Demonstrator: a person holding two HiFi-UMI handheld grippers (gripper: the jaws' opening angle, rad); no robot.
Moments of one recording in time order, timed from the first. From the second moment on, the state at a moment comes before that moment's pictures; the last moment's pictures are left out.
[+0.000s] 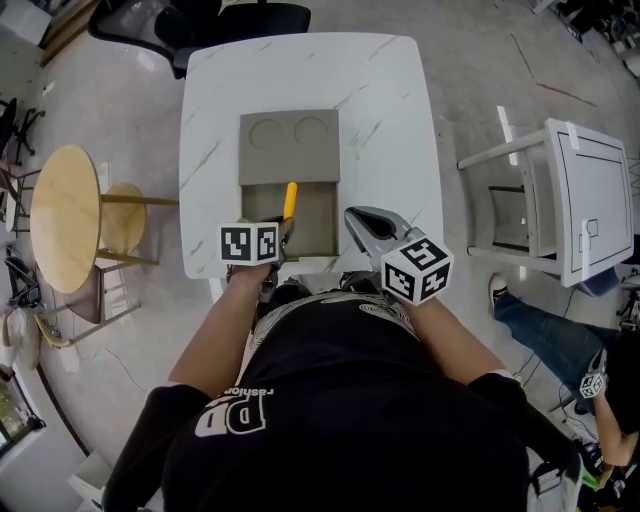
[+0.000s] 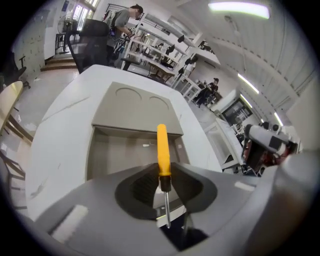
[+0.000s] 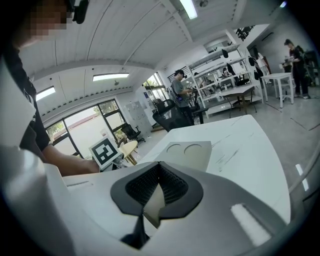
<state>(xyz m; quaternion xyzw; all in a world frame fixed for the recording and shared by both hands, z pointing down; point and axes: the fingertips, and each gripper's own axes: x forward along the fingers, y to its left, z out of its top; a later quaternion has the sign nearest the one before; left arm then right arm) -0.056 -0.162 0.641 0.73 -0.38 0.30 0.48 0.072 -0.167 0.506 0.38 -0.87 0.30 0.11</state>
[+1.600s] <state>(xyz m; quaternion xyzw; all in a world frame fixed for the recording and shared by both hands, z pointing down) -0.091 -0.151 0.430 0.88 -0.40 0.07 0.23 0.023 -0.172 0.421 0.37 -0.91 0.18 0.06</state>
